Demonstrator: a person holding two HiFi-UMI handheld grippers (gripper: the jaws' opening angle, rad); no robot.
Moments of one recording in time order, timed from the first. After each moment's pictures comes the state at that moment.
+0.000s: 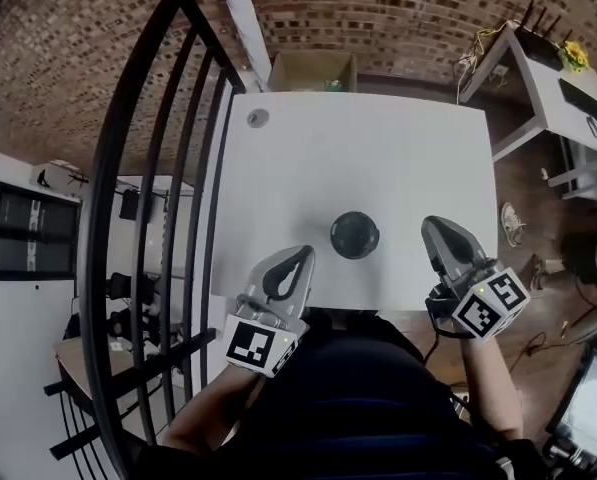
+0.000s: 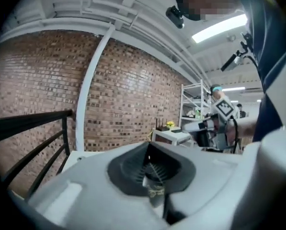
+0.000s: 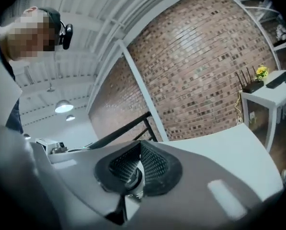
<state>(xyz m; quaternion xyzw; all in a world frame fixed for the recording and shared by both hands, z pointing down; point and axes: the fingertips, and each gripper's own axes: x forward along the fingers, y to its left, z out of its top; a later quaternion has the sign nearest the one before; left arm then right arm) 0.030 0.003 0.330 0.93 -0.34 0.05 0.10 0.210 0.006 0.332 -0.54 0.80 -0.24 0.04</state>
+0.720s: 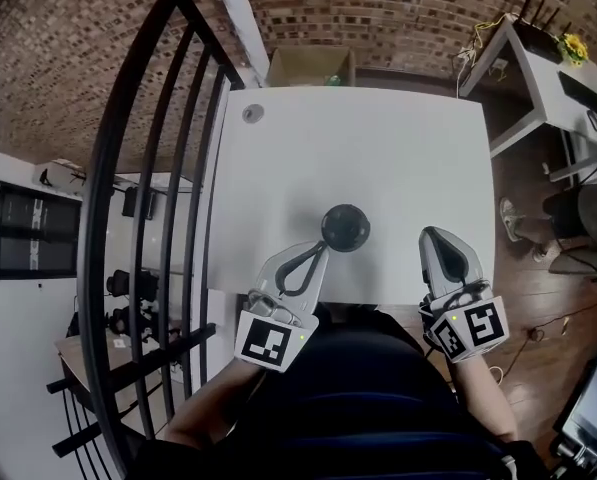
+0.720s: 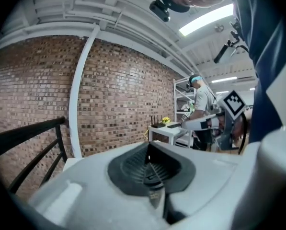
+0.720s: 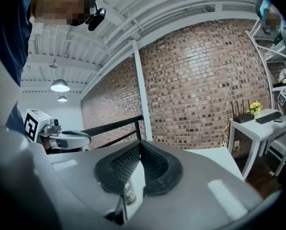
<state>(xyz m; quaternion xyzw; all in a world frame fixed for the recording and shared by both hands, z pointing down) 0.065 0.022 0.337 0.94 -0.31 0.09 0.04 0.218 0.039 0.330 -0.60 0.79 -0.13 -0.02</state>
